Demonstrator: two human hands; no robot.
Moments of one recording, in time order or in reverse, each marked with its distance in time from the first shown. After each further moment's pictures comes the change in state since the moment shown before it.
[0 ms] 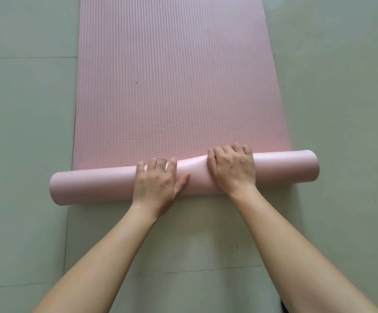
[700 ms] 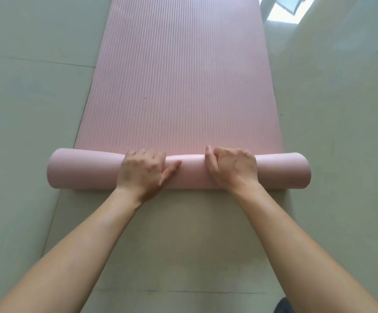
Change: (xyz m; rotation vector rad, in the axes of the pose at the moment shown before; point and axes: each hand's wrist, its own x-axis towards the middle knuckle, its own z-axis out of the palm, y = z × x) left_hand 0.025 -0.022 -0.028 -0.067 0.157 -0.010; right_hand 0.033 0.006 -0.046 0.136 -0.059 -0.048
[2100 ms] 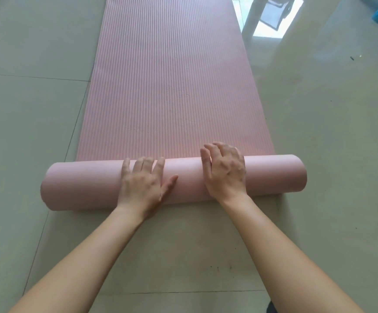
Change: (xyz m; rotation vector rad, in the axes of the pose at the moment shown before) left_hand -0.025 0.034 -0.002 0.065 -0.154 -0.084; right_hand -0.030 0.009 0.010 0.189 0.253 0.024
